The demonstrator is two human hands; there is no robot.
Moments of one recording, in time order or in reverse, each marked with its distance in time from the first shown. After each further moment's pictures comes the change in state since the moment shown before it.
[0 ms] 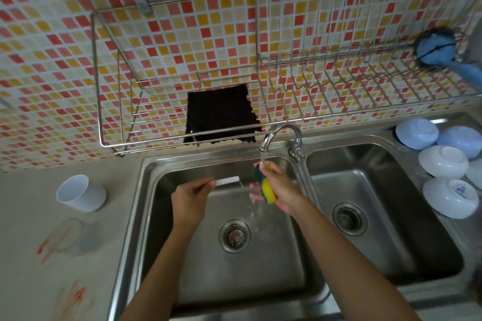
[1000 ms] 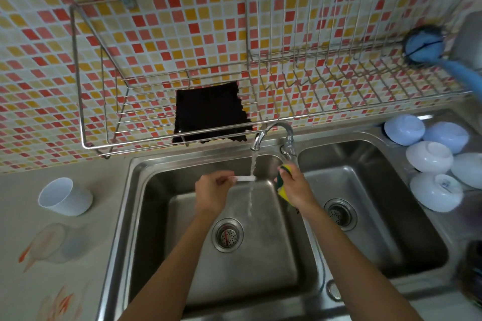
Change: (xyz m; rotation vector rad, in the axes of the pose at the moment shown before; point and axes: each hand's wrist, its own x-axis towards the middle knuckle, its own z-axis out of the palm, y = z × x) left_hand 0.015 0.020 0.061 -0.011 -0.138 0.015; right_hand -0.001 0.012 -0.052 -0.539 0.365 -0.220
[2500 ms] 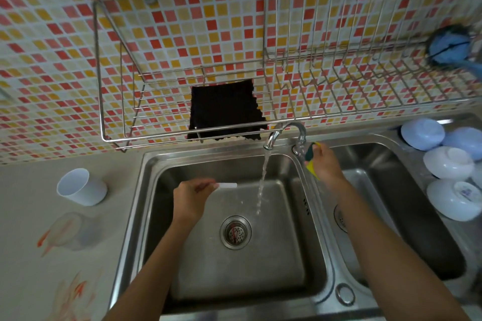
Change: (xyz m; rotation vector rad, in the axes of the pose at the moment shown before) left_hand -0.013 -0.037 -0.059 0.097 0.084 0.011; right_hand 0.060 -0.011 -0.040 -0.102 0.136 -0.022
